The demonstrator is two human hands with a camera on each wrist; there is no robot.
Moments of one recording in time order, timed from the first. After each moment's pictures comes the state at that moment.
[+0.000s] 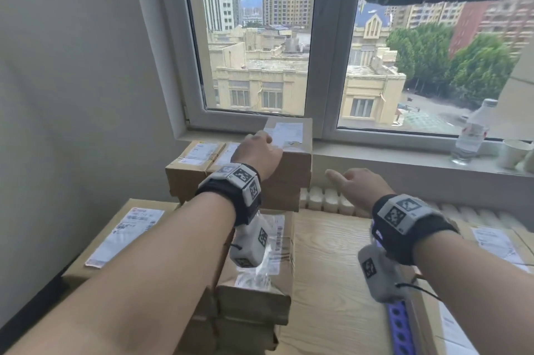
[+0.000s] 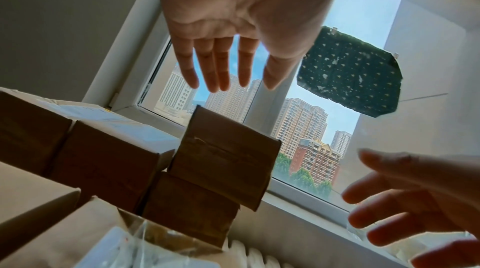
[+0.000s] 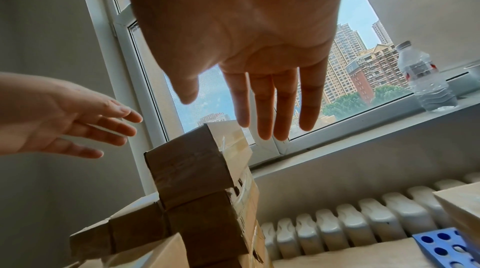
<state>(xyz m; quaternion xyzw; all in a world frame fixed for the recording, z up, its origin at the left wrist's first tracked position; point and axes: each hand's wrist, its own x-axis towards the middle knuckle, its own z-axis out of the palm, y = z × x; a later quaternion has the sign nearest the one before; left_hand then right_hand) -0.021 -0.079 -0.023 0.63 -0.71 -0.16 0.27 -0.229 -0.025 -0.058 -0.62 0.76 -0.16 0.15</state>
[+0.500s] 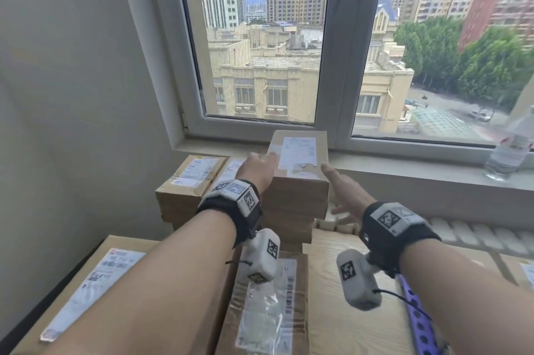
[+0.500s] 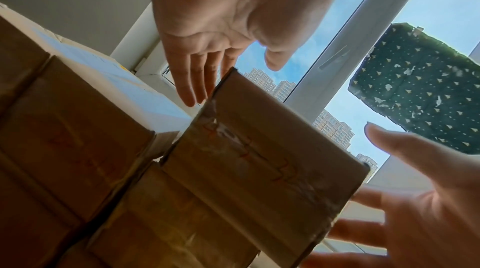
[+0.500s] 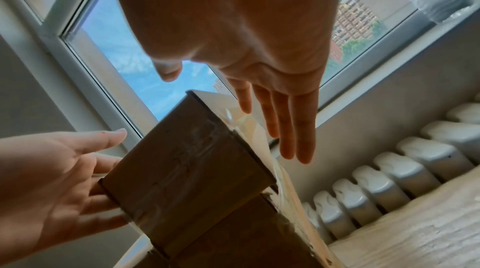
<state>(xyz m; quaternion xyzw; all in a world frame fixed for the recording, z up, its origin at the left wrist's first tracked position) -0.022 -0.185 -0.059 0.67 -0.59 -0.33 0.30 -0.203 -0.131 -0.079 -0.48 0.70 -0.32 0.43</state>
